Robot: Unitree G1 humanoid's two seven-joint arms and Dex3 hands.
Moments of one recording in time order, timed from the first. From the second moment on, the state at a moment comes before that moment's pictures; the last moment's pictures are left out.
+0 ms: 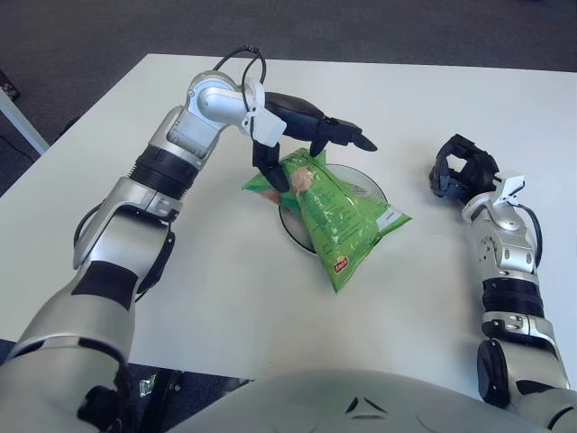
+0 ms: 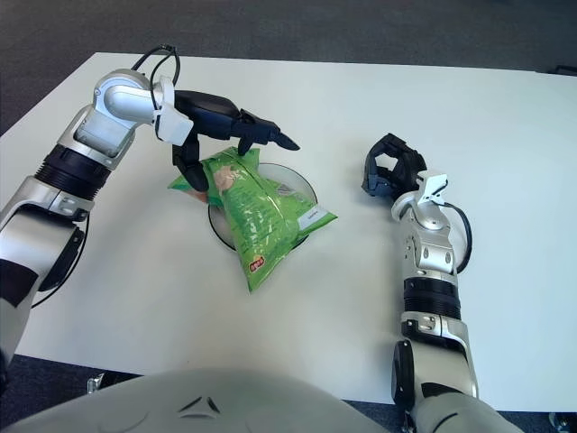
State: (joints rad) left arm -1.01 0.44 -0.40 0.44 0.03 -0.62 -1.10; right arm -0.32 -0.29 -0.26 0.28 0.18 0.08 0.14
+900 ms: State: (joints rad) left arm -1.09 0.45 -0.15 0.90 -0.09 -0.74 -1.07; right arm -0.35 -0.30 -0.27 0.37 0.18 0.01 0.17
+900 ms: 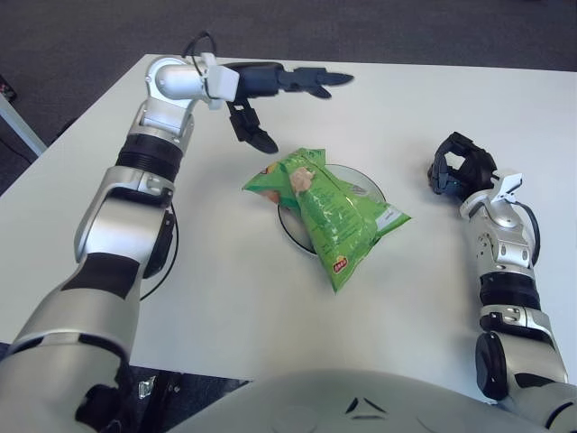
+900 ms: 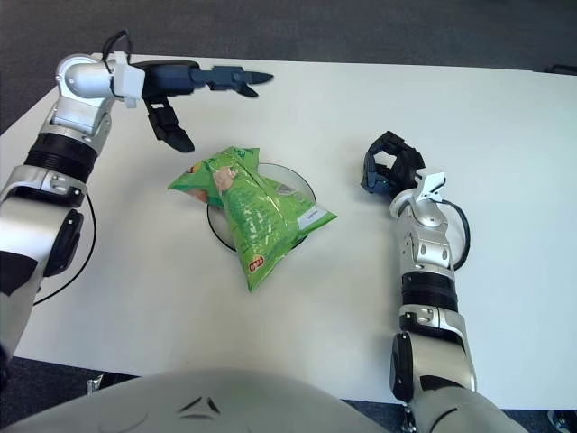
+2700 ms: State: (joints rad) left arm -0.74 0.10 0.26 0.84 -0.23 -0.21 -0.05; right arm -0.41 -0.33 -0.32 0.50 0.22 -0.06 0.20
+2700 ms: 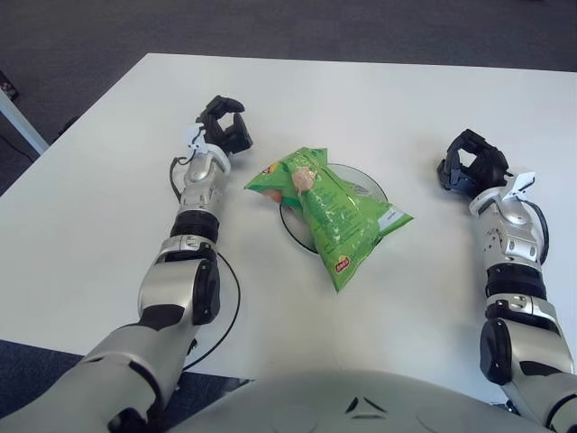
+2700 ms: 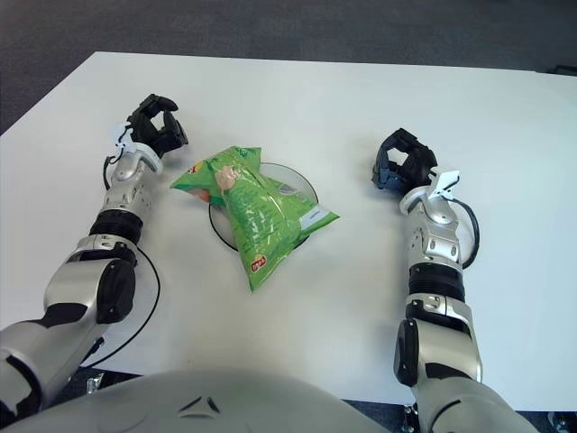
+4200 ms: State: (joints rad) left arm -0.32 -0.03 0.18 0.19 -0.18 -0.19 0.04; right arm -0.30 -0.22 -0.35 0.26 0.27 0.03 0.09
